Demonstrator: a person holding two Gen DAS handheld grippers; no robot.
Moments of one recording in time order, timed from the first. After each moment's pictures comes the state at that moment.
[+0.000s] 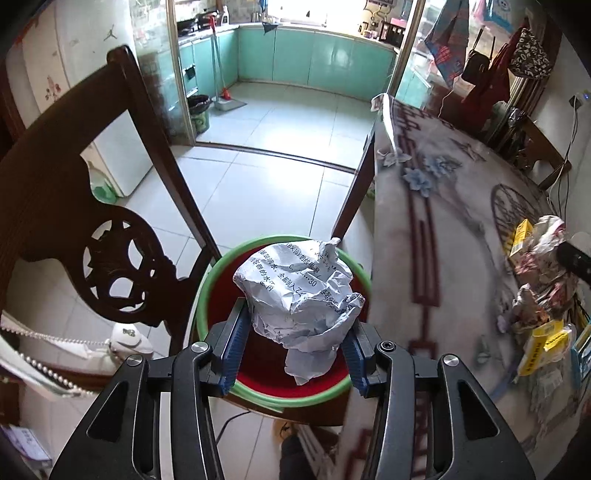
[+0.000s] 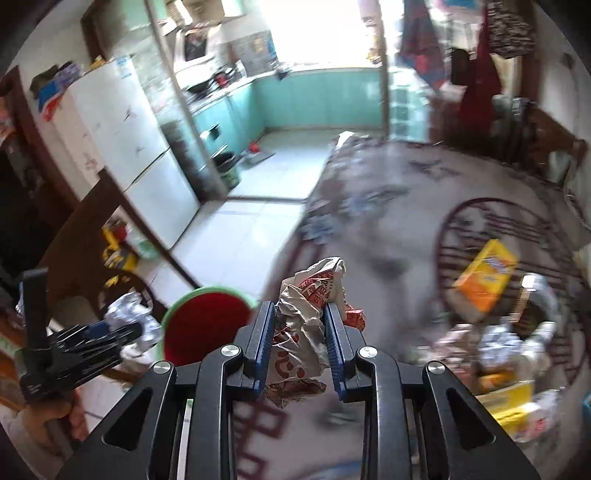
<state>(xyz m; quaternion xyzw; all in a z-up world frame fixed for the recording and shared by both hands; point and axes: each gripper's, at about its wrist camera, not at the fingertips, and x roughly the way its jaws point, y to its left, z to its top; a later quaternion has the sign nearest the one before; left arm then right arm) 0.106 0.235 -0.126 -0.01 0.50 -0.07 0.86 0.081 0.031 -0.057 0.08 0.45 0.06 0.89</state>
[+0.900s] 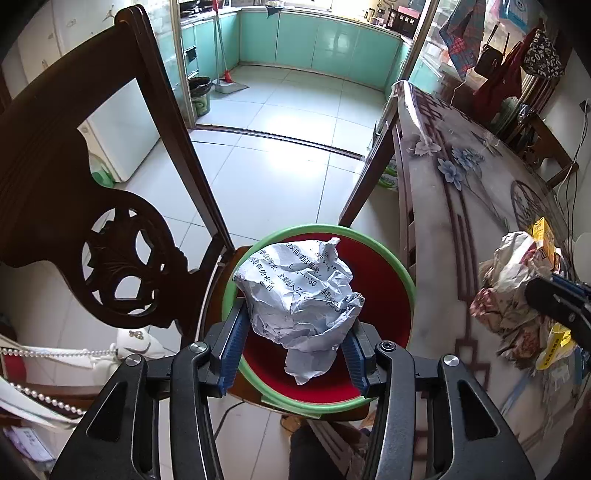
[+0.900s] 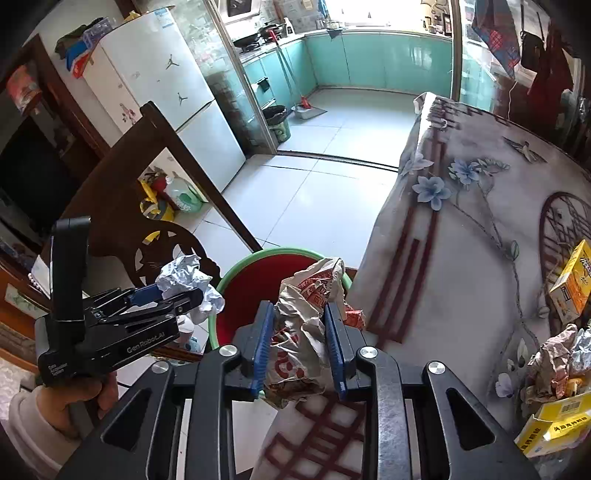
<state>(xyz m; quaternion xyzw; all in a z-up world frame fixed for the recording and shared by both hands) 0.132 0.278 -0.150 -0.02 0.53 -0.07 0.85 0.112 0.114 -0.097 0.08 0.50 0.14 0.85</state>
